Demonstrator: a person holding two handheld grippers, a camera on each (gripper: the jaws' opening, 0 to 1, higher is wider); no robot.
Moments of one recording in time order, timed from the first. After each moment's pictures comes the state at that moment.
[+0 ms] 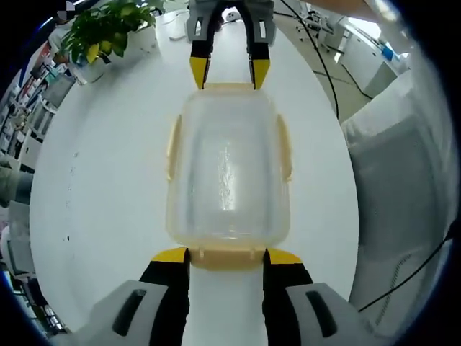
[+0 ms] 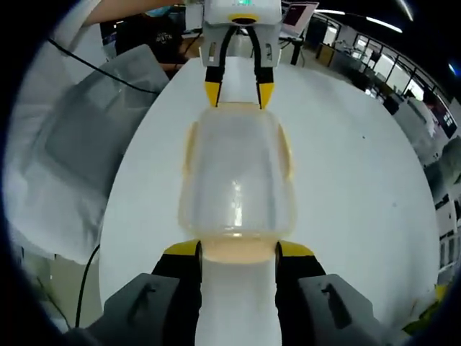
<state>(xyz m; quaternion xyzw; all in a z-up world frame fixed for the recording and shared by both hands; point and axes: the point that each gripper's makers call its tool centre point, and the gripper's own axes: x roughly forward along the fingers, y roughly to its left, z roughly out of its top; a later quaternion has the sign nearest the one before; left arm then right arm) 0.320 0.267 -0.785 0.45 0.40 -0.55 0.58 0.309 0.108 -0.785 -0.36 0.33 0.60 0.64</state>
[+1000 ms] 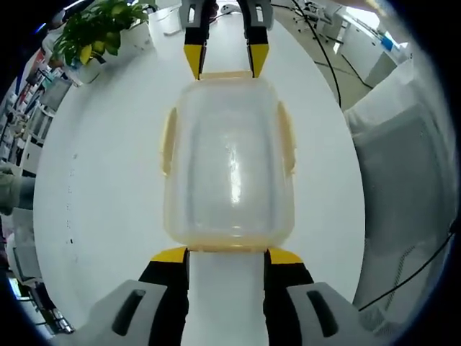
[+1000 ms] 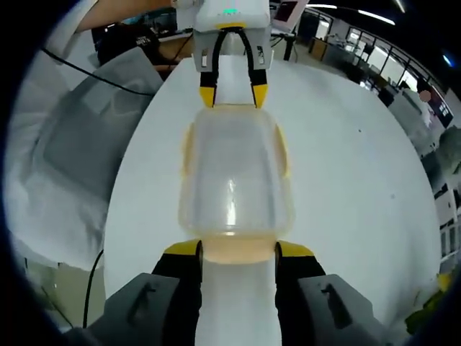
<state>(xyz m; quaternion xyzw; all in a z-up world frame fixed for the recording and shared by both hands) 0.319 0.266 -0.790 0.47 0.40 -0.54 0.57 0.306 0.103 -0.782 -0.35 0.35 0.58 0.65</state>
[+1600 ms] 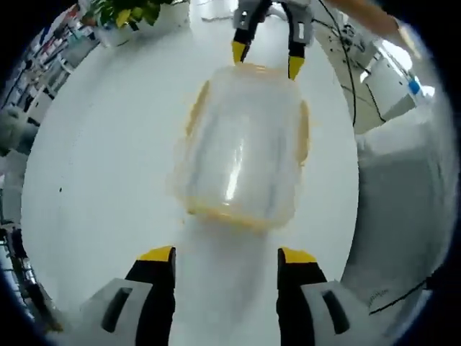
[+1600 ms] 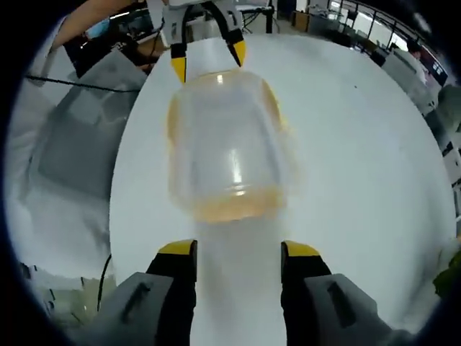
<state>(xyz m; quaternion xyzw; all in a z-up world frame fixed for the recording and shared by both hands) 0.314 0.295 -0.788 0.35 0.51 -0.46 0.64 0.306 0.071 -0.808 -0.31 0.44 0.52 0.66</state>
